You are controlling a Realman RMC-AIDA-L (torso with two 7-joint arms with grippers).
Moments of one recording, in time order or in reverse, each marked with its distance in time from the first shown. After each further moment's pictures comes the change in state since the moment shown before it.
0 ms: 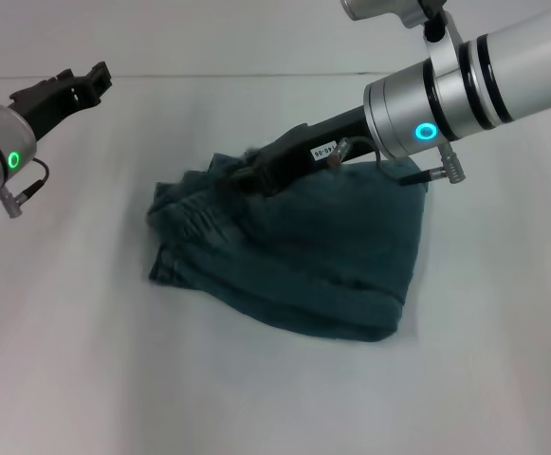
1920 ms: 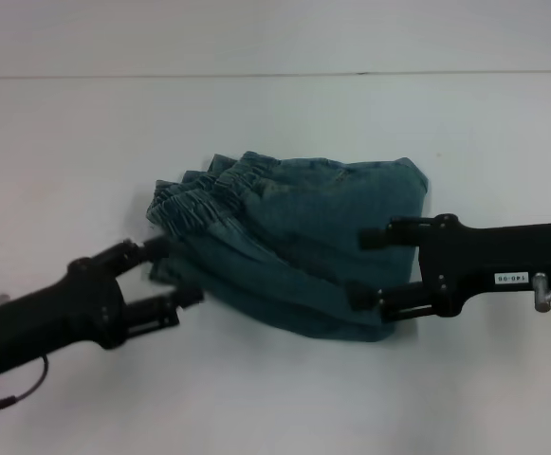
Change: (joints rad) left arm 0.177 0.010 -0.575 -0.151 0.419 1.345 0.370; right arm -0.470 -0.012 0.207 -0.112 0.167 -0.346 -0.580
